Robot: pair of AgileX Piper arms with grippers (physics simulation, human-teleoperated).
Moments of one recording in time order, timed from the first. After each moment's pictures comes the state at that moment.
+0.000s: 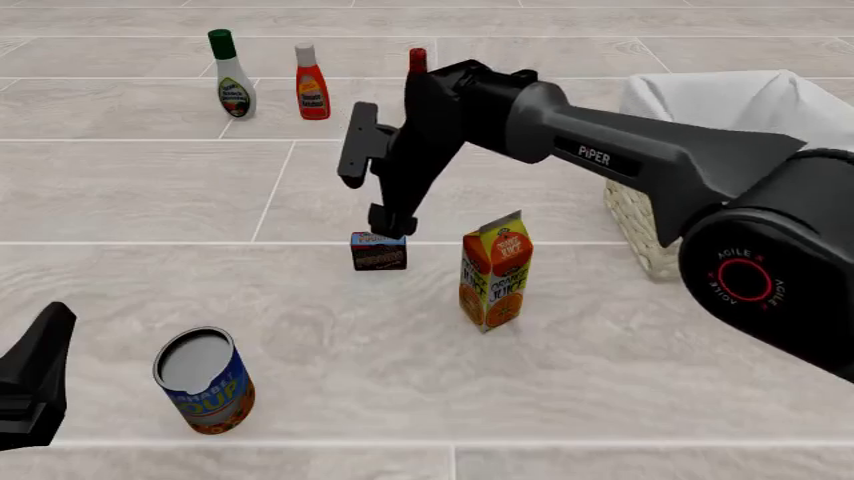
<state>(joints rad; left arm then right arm) 0.00 0.01 0.00 -0.01 0.00 0.67 2.18 -1.92 0.81 -0.83</state>
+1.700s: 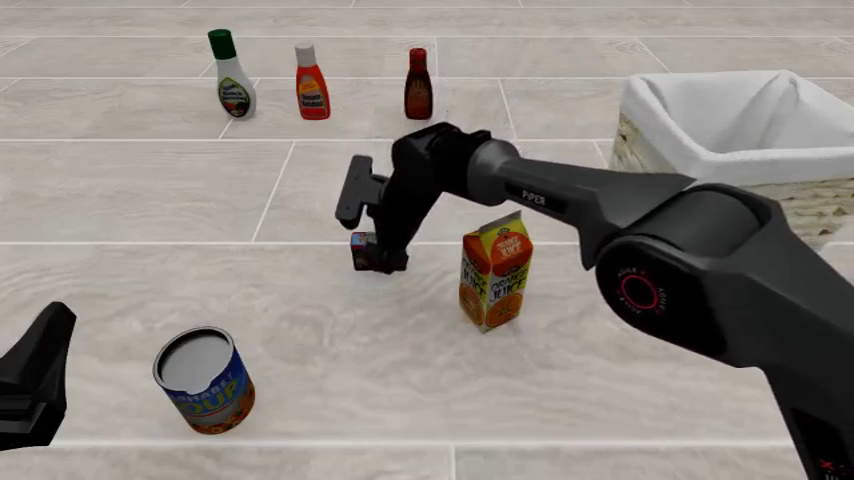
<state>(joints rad) 0.00 0.01 0.00 -0.01 0.00 0.67 2.38 -2.01 0.77 -0.79</state>
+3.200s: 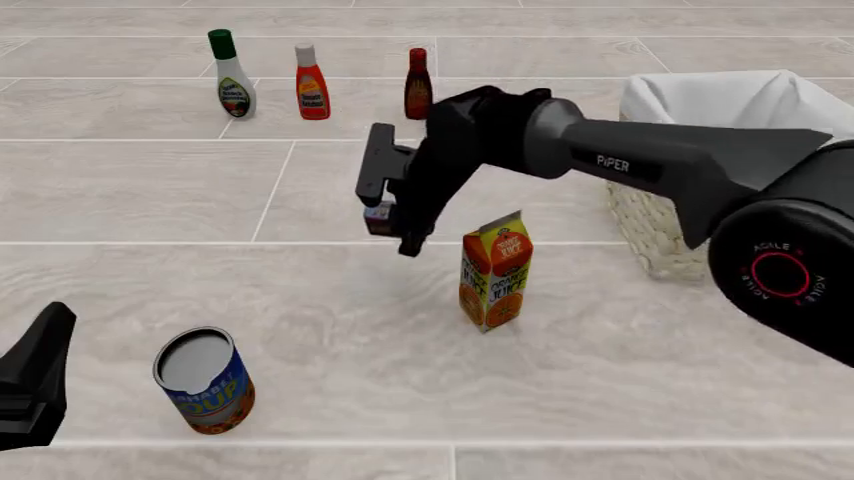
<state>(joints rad) 0.00 0.01 0.00 -0.01 0.00 0.65 2.13 -1.76 0.71 -0.84</state>
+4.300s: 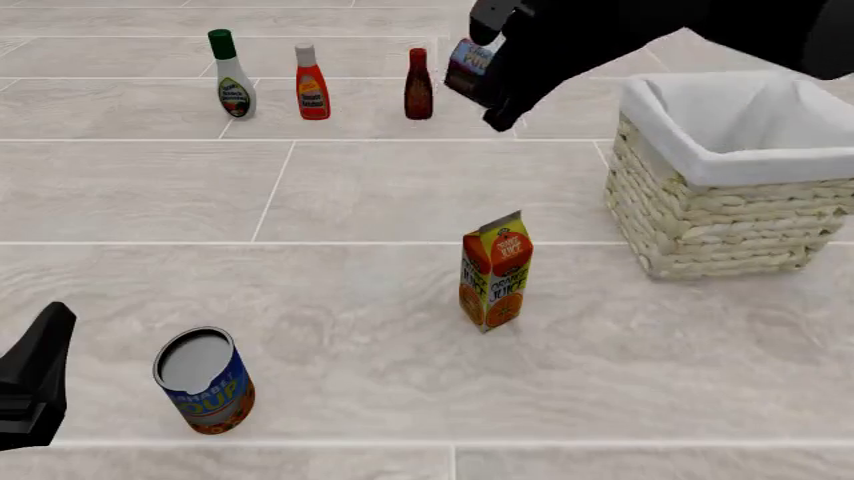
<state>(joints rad) 0.00 0.01 0.00 -0.01 0.00 0.50 1.66 -1.58 0.63 -0.69</state>
